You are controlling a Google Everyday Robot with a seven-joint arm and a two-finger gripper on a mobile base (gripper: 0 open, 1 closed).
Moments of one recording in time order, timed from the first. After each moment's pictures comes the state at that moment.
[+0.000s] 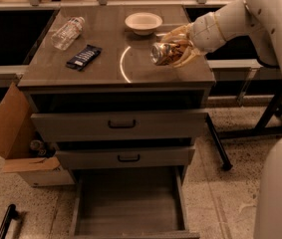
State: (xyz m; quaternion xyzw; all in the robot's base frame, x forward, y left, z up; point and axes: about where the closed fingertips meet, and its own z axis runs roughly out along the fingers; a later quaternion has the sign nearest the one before) arm 0.698 -0.113 0.885 -0.80 0.41 0.09 0.43
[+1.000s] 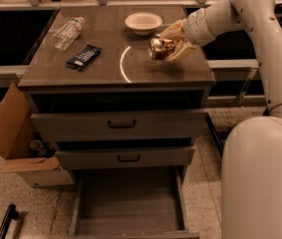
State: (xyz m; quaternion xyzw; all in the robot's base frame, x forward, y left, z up) arm 0.763 -0.108 0.875 -0.74 0.50 0.09 0.43
